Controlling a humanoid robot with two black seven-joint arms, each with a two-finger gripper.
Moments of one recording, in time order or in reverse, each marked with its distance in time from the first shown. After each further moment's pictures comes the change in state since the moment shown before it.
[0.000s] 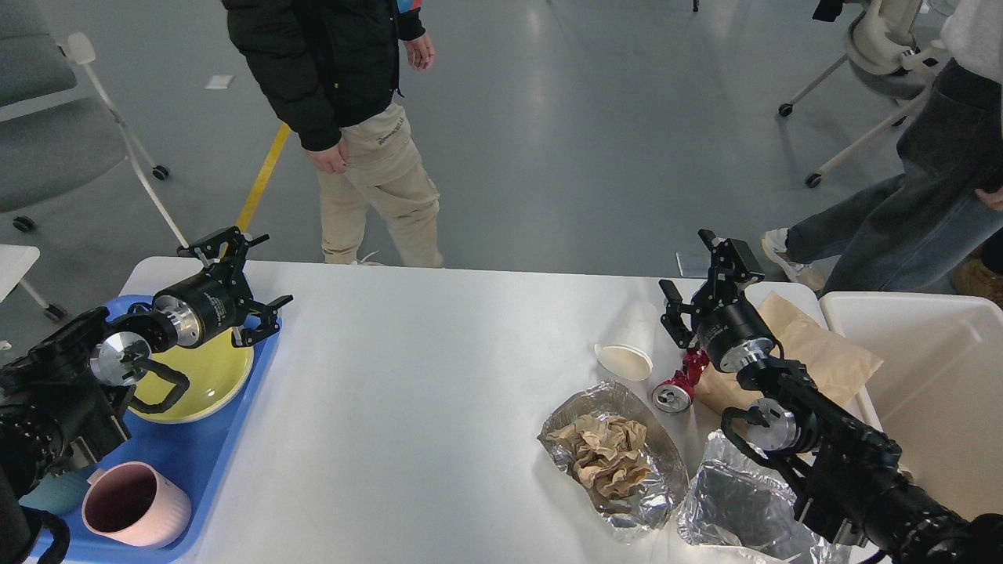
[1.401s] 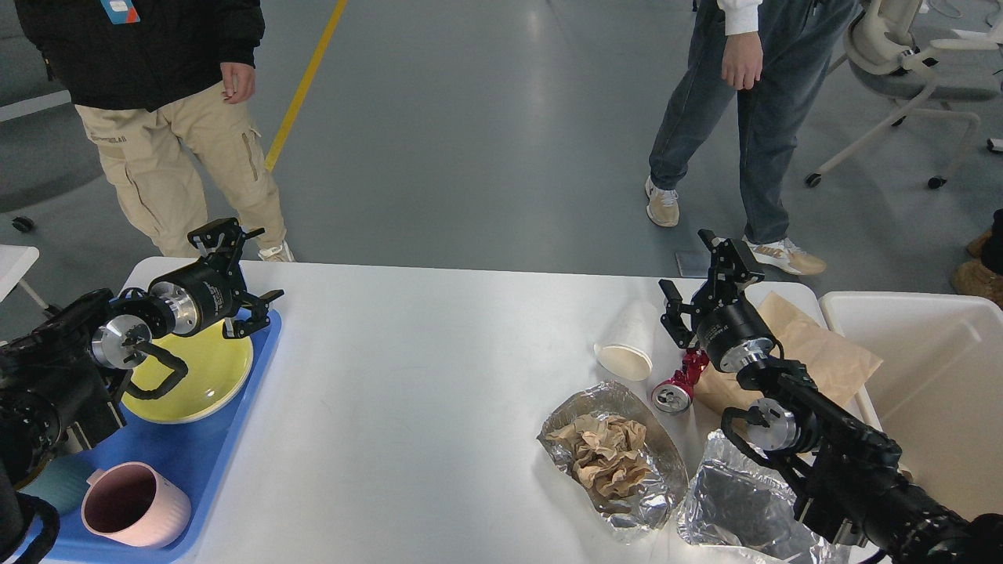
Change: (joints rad) left arm -0.033 0.008 0.074 -0.004 -0.012 0.028 0.020; right arm 0.000 0.000 0.000 0.000 0.000 0.000 0.000
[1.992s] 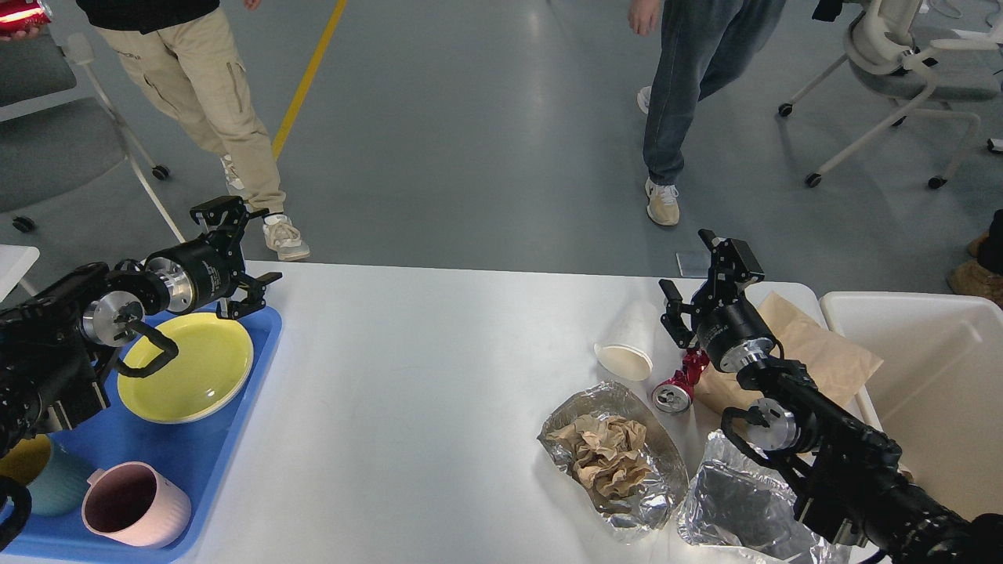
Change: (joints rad) left arm -0.056 0.054 0.093 -0.074 0.000 0.062 0.002; right arm 0.000 0.000 0.000 0.000 0.000 0.000 0.000
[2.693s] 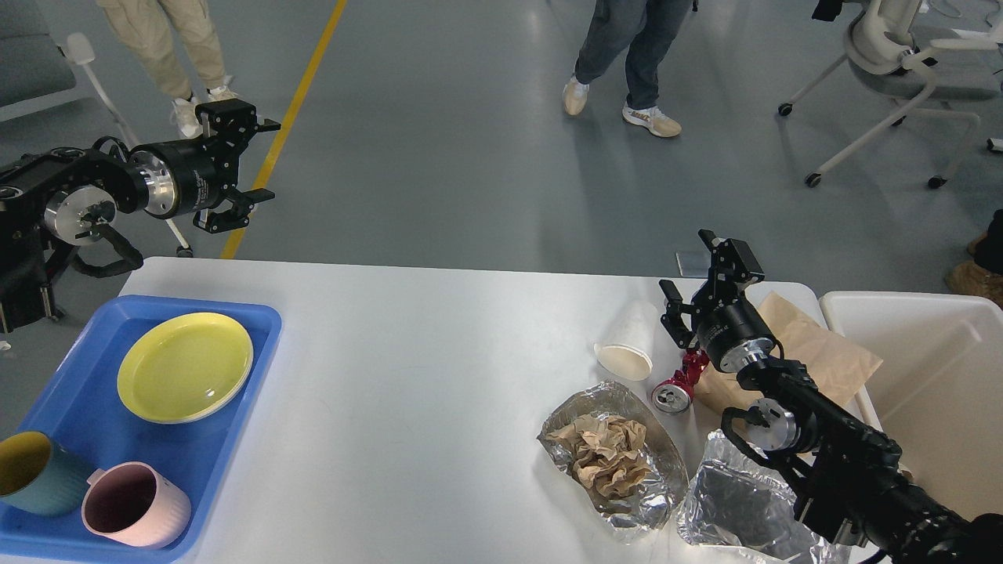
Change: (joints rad) left arm -0.307 0.104 0.335 -0.142 0.008 -0.011 -0.001; right arm 0.000 0.000 0.000 -0.001 0.000 0.000 -0.001
